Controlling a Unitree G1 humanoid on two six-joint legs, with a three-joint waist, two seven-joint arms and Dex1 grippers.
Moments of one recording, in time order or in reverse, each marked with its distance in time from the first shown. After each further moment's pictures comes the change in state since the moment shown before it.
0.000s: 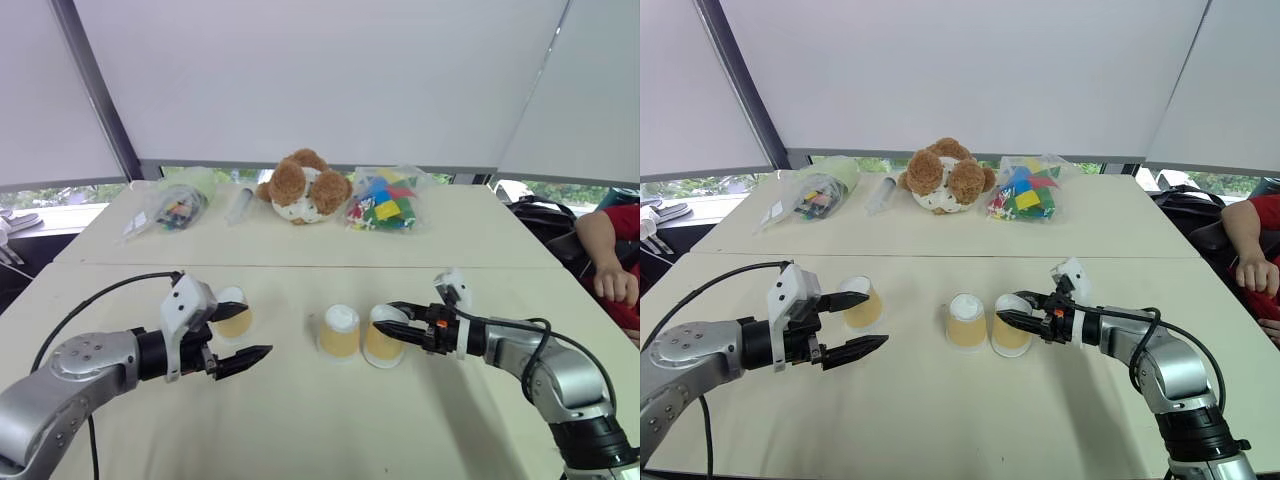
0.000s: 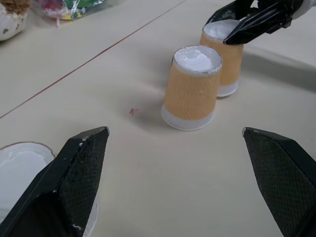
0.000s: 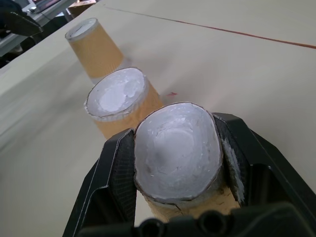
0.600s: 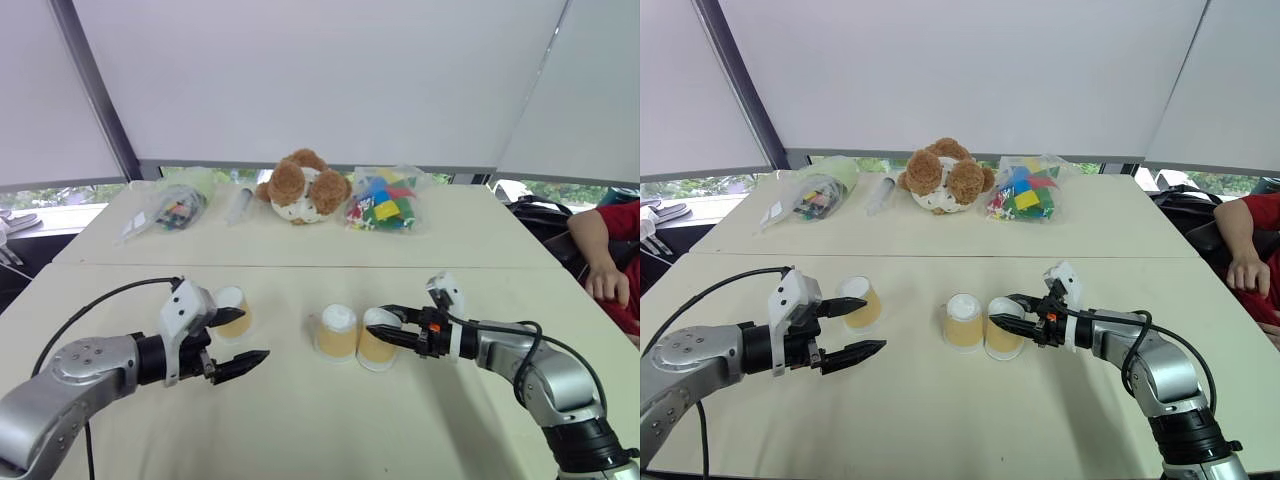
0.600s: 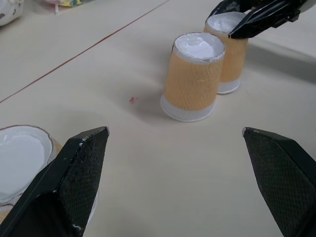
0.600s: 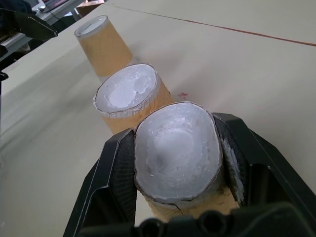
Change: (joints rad) left arm 0.021 -0.008 -0.005 0.008 0.030 -0.001 -0.018; right arm 0.002 0.017 0.026 0.001 -0.005 -0.035 0.001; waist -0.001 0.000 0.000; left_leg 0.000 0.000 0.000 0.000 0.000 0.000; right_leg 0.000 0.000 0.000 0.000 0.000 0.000
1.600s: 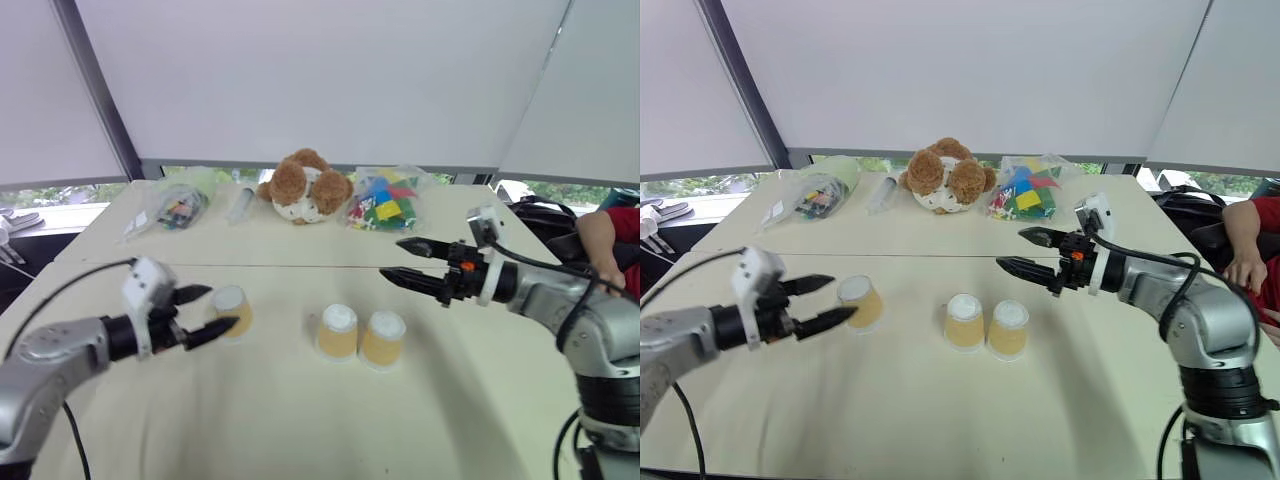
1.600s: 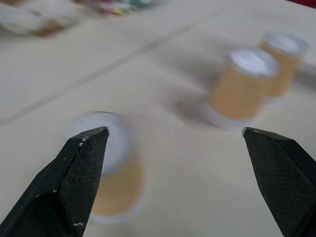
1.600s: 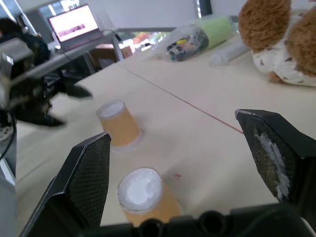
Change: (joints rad) left arm -0.085 0.030 0.178 0.263 0.001 -0.020 -0.047; right arm -0.218 -0.212 -0.150 -0.104 0.207 0.259 -0.001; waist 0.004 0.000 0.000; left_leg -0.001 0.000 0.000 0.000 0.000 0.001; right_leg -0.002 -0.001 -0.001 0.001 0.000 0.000
